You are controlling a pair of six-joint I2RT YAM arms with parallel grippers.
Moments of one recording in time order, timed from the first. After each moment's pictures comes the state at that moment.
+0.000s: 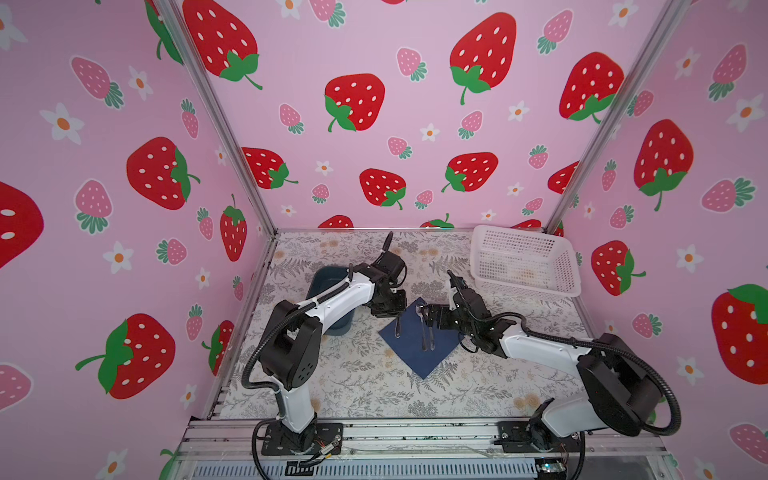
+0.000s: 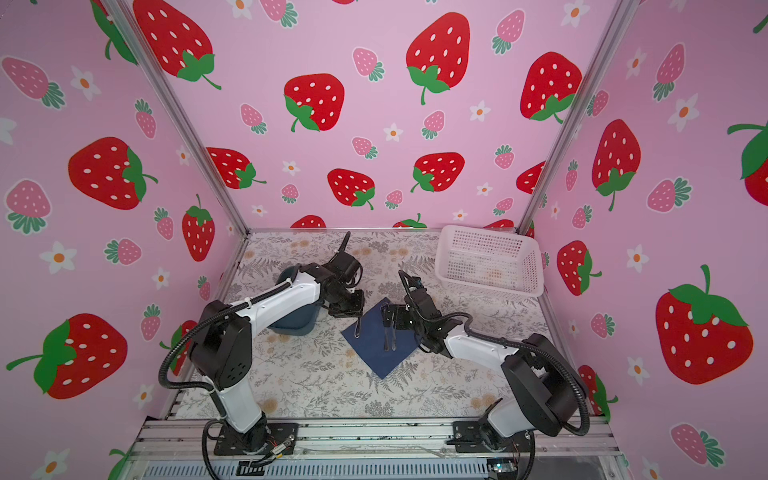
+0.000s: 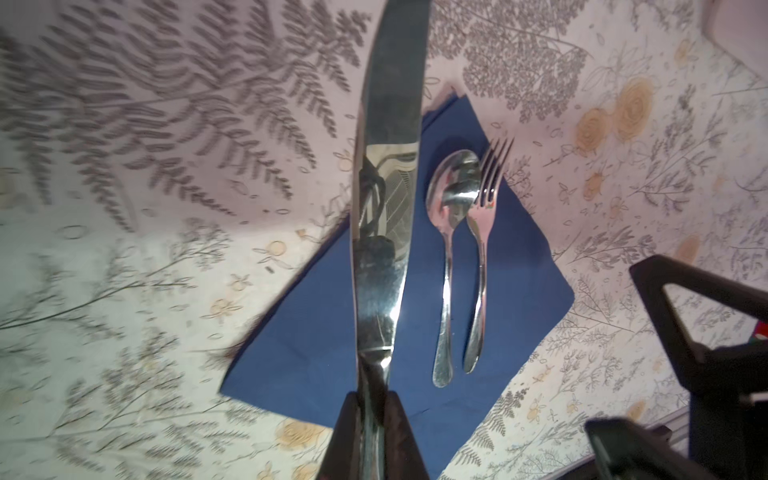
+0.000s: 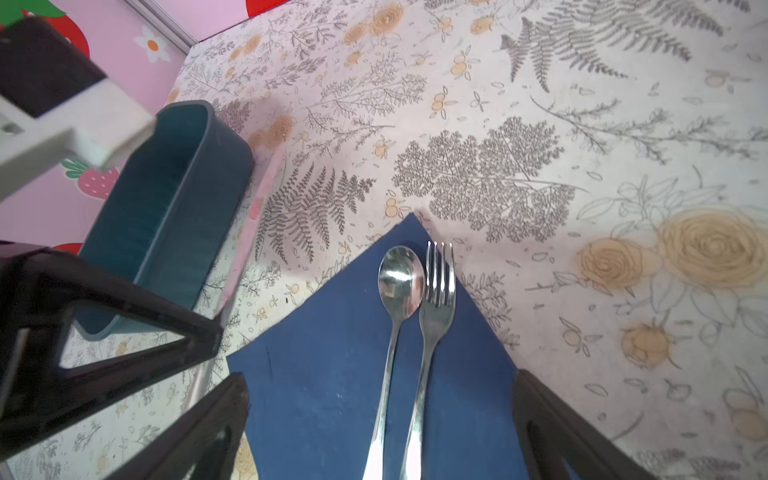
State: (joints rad) left arm -0.59 1.84 1.40 -0.82 0.22 -0.59; right arm 0.79 1.45 0.67 0.15 0.03 0.60
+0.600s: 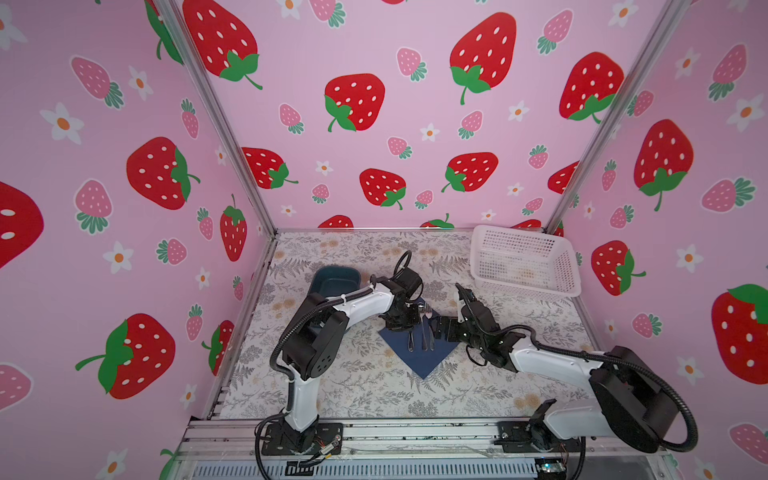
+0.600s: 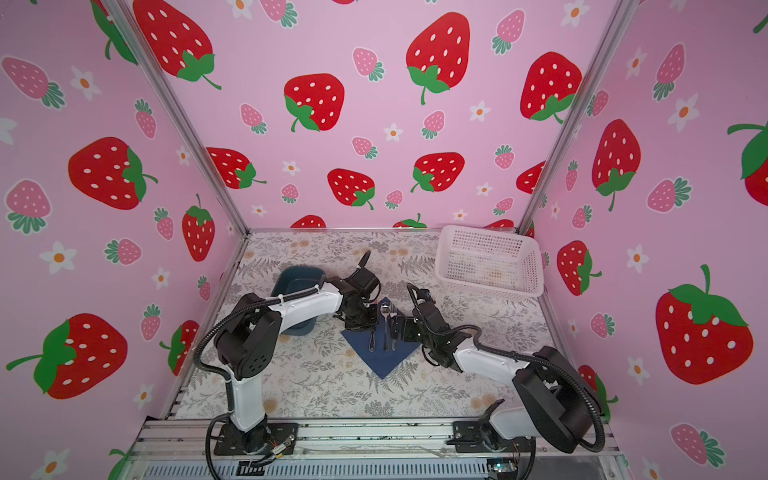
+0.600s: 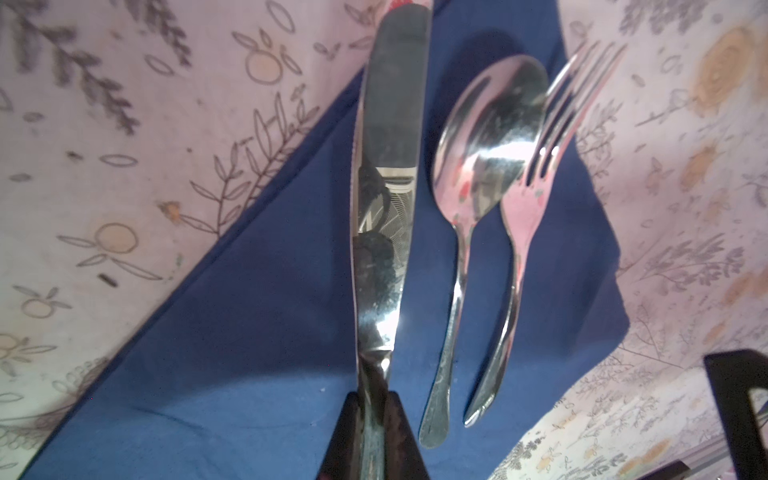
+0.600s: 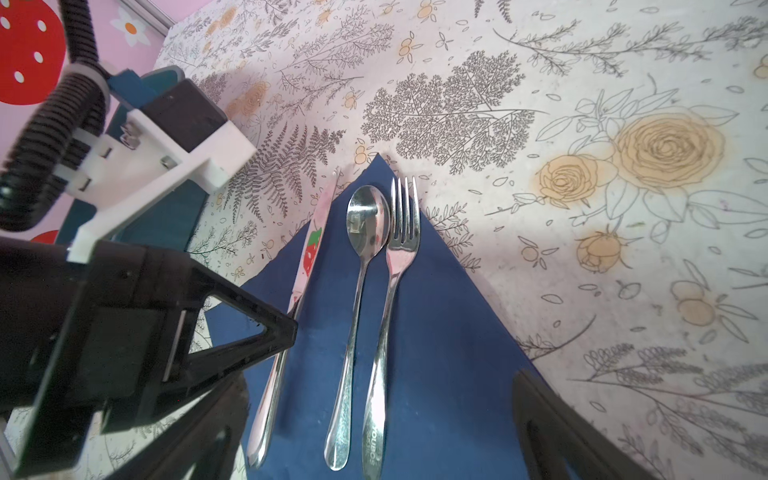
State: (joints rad) left arm -0.67 1.96 1.36 -0.72 0.22 -0.74; right arm 0.79 1.36 0.54 0.17 0.04 0.64
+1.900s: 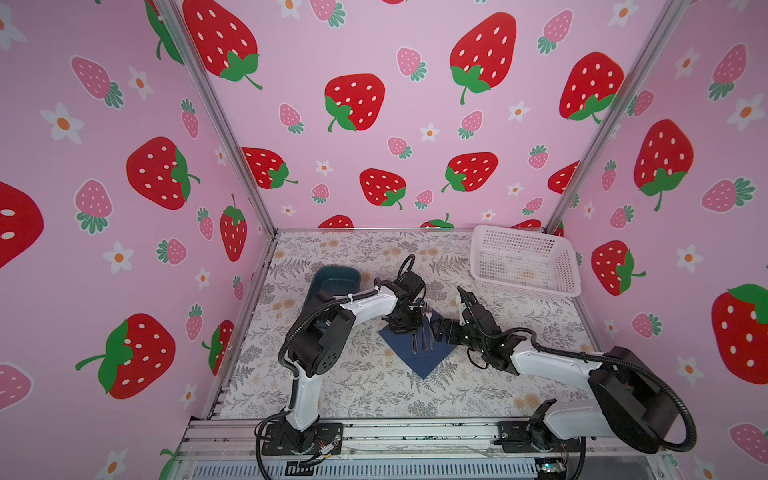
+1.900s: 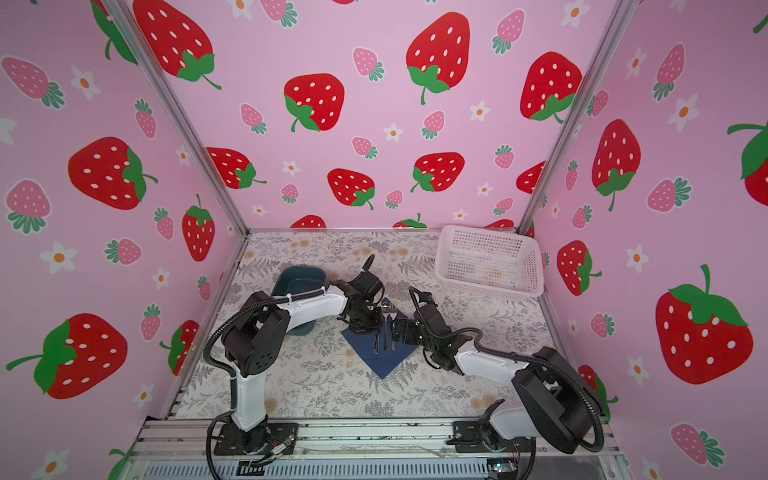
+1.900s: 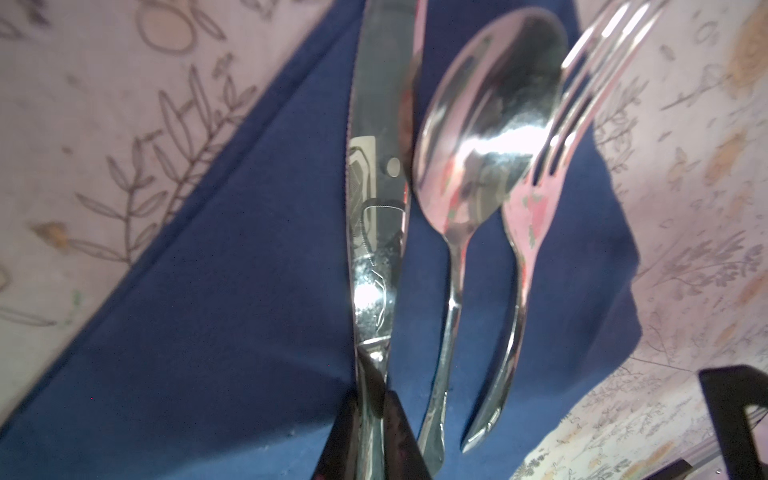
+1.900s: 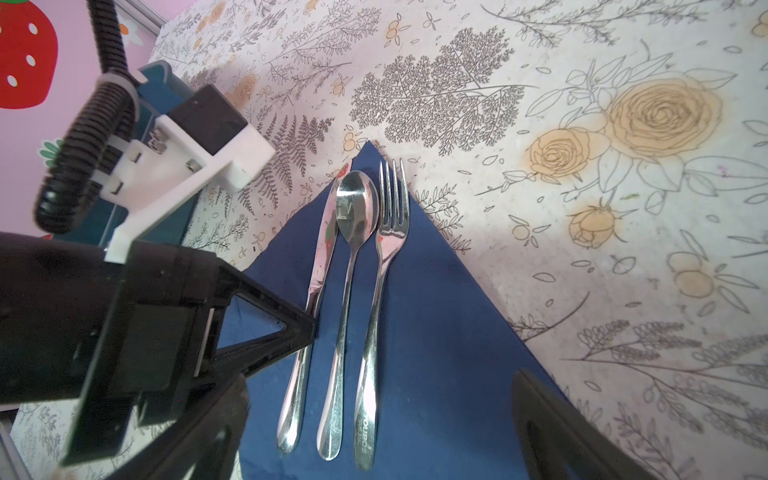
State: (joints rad) left arm -0.69 2.00 1.36 -0.67 0.25 -0.73; right arm 0.79 1.36 0.51 0.19 0.03 0.67
